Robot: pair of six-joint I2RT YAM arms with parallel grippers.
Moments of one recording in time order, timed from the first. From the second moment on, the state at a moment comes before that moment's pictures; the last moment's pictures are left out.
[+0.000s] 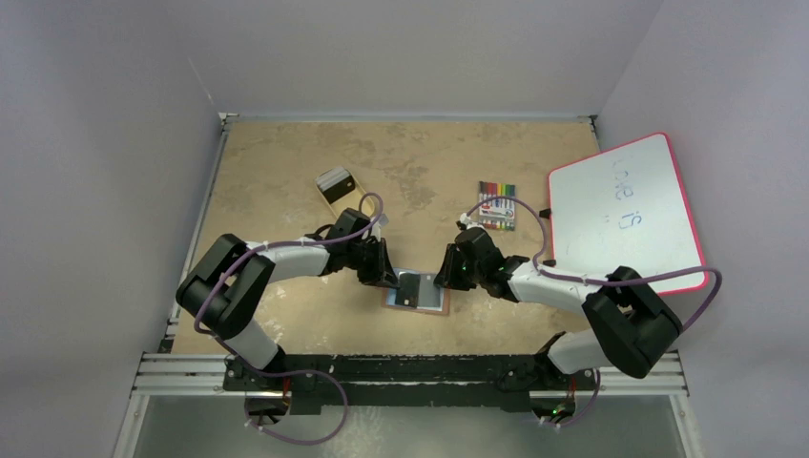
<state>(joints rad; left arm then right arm) -0.59 1.63 0.71 -0.04 0.52 -0.73 0.70 1.39 0.55 -0.04 -0.02 0.78</state>
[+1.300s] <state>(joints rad) -0.71 1.68 0.73 0.12 0.38 -0.89 0.70 1.27 0.52 -0.13 0.02 0.84</state>
